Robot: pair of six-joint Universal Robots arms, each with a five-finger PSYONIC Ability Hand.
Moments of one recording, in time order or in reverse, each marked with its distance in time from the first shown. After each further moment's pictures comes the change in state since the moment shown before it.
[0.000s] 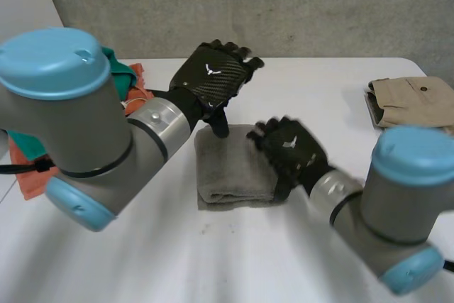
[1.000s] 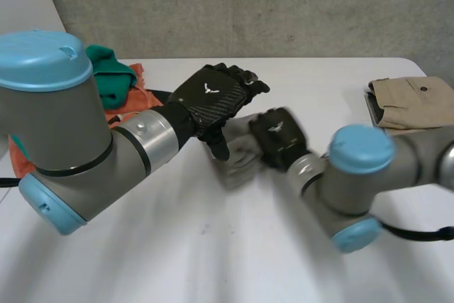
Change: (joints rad) left arm 0.056 0.016 -0.048 -0.074 0.129 -0.045; right arm -0.012 0.277 -0.299 -0.096 0.073 -0.051; left_hand 0.000 0.000 0.000 0.000 0.000; right_hand 0.675 0.937 0.919 0.953 0.836
